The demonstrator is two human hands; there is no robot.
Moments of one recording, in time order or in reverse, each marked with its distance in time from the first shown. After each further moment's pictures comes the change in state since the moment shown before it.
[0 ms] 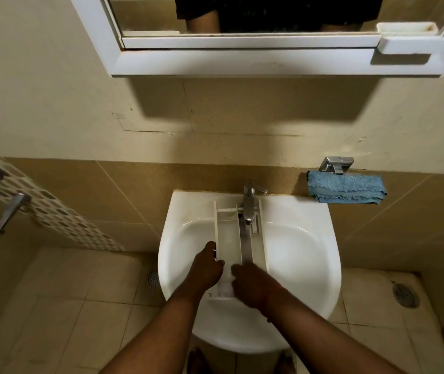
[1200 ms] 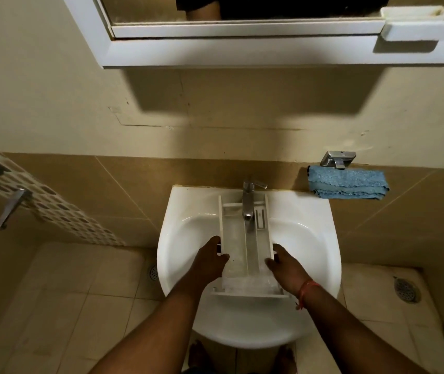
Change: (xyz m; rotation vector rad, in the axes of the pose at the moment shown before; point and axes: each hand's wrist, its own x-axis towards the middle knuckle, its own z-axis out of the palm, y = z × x) left_hand 0.003 0.006 0.005 -0.196 -0.089 -0.062; right_hand -0.008 0.074 -0.018 0.647 0.152 0.262
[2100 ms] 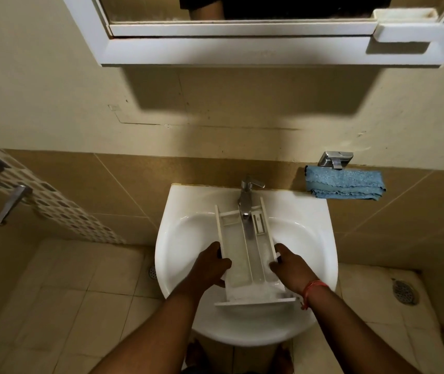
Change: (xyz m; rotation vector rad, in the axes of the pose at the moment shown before) left_hand -0.018 0.004 0.009 -0.145 -0.073 -0.092; right_hand -0.018 -0.010 -0.023 -0.197 0.008 -0.001
